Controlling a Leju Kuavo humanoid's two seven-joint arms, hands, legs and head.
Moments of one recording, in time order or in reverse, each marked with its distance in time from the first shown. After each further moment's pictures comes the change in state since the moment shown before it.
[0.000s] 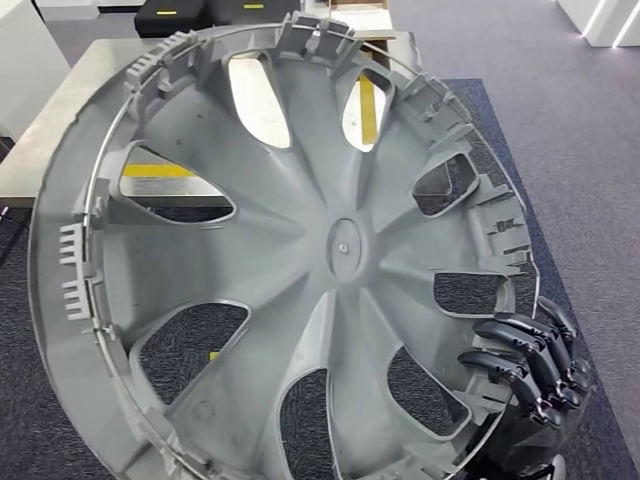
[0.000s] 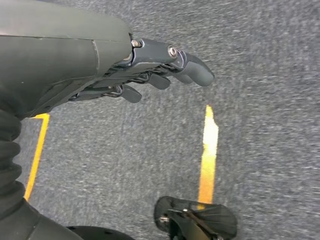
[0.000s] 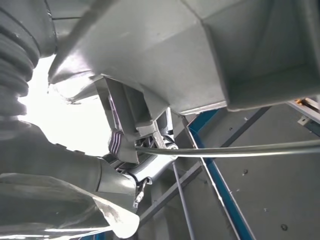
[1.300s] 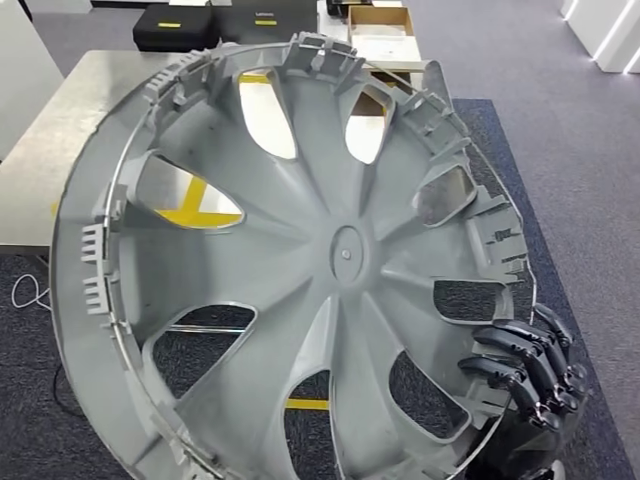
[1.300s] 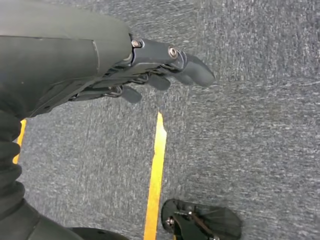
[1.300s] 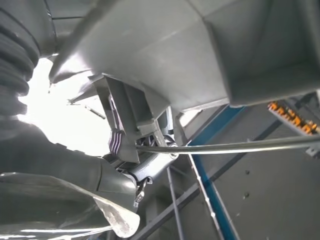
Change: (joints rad) left arm 0.000 -0.002 0.000 0.003 -0.010 0.010 -0.001; right arm 0.017 -0.014 0.003 0.011 0.002 -0.001 0.000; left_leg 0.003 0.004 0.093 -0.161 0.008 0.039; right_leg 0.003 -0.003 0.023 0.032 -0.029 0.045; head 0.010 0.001
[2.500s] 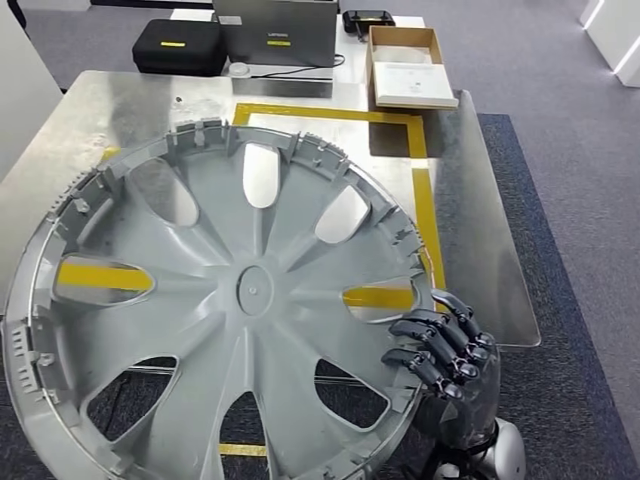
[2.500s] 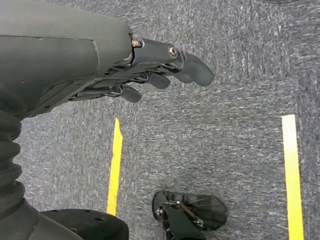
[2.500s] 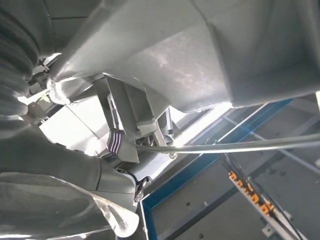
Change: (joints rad) left arm -0.024 -0.017 -0.021 0.001 -0.025 -0.016 0.012; right arm -0.188 -0.202 0.207 0.162 0.106 0.009 0.176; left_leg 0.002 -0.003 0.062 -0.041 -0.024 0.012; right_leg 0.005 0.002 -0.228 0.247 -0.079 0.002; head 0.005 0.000
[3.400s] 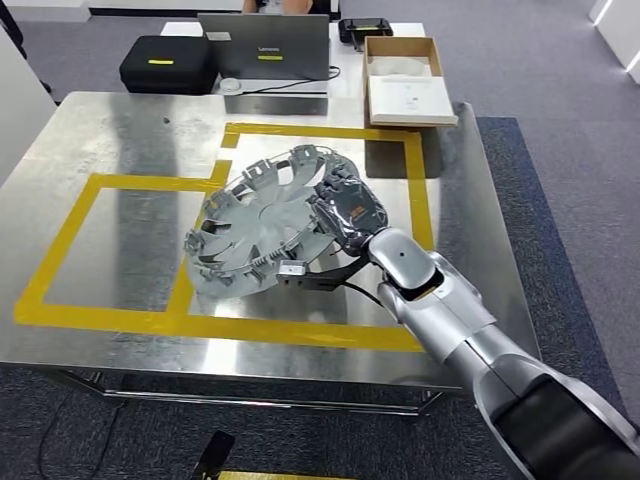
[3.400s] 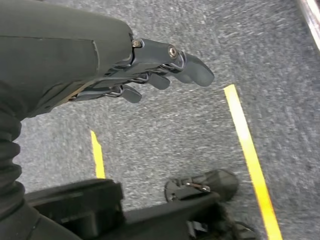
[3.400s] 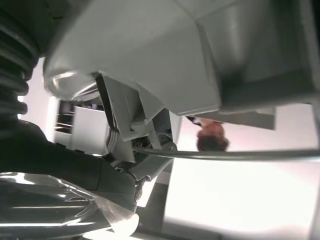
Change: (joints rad) left arm -0.051 -0.030 -0.155 0.000 -0.115 -0.098 0.101; right arm -0.926 0.120 0.268 1.129 0.292 0.348 0.480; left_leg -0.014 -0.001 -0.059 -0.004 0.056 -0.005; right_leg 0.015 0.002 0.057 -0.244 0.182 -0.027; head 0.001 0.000
